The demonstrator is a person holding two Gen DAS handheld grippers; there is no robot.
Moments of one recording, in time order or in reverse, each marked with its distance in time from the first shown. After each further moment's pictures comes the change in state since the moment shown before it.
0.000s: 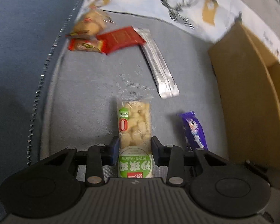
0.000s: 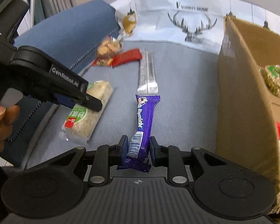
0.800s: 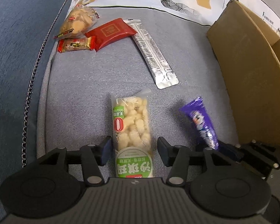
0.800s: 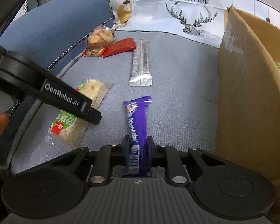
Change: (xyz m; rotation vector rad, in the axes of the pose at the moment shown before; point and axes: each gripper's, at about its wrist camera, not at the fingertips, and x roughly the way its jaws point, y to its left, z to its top) left arm 0.014 -0.014 -0.001 0.090 0.027 0.062; right arm 0.020 -0.006 0.002 -0.016 -0.005 -0.046
